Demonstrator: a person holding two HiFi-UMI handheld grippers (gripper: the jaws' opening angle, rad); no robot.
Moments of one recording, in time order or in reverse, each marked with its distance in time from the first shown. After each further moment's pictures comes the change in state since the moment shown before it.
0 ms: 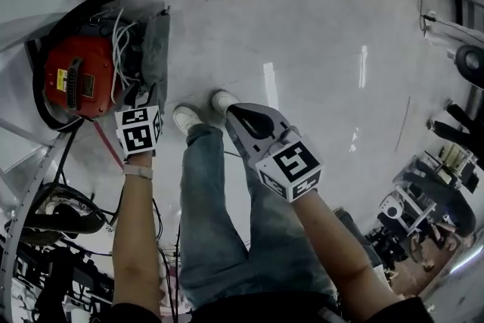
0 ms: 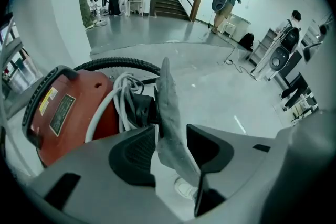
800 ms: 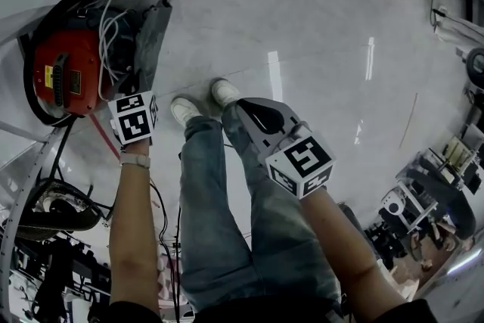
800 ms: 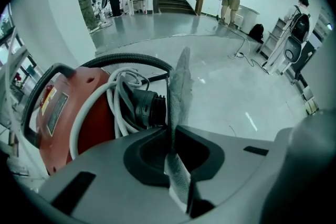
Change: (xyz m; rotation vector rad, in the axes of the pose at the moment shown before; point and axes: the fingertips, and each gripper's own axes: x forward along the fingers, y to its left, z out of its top) left arm 0.034 0.008 -0.005 0.007 0.035 0.122; right arm 0.000 -0.042 -0.037 0.059 0.032 0.007
